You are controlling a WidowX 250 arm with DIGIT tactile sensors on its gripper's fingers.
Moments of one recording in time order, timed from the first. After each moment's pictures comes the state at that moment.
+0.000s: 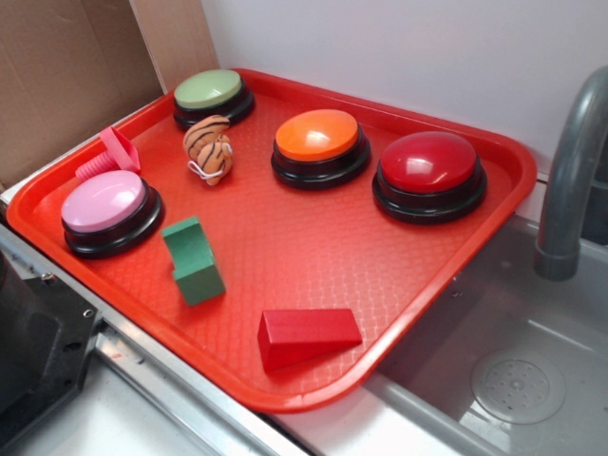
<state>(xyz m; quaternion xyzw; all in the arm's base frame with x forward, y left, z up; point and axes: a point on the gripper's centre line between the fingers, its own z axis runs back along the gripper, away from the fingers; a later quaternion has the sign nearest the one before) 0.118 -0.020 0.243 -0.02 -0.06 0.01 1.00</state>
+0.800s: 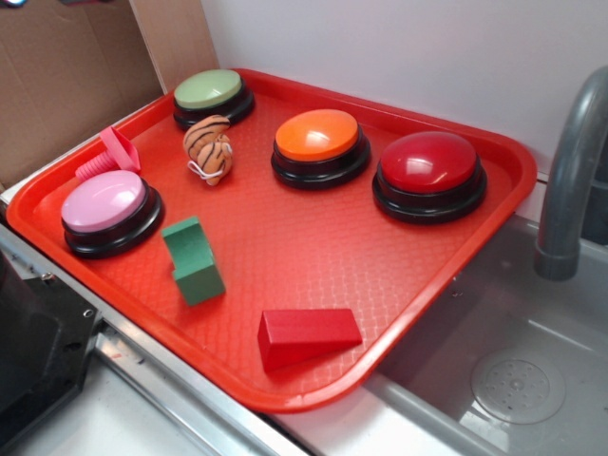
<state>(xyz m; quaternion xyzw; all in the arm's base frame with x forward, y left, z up) 0.168 0.025 0.202 0.00 -0.10 0.23 0.97</state>
